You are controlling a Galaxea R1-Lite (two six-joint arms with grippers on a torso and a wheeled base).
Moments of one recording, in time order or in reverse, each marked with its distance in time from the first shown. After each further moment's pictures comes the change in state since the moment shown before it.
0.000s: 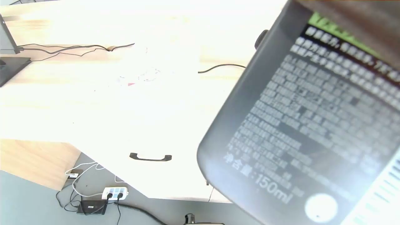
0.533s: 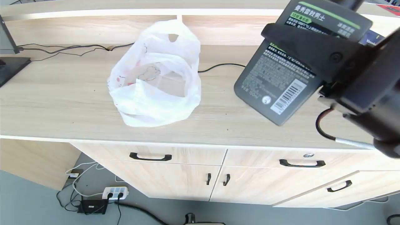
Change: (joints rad) left arm 0.001 0.000 0.000 0.000 0.000 0.000; right arm -0.344 0.042 -0.003 -0.002 0.003 -0.194
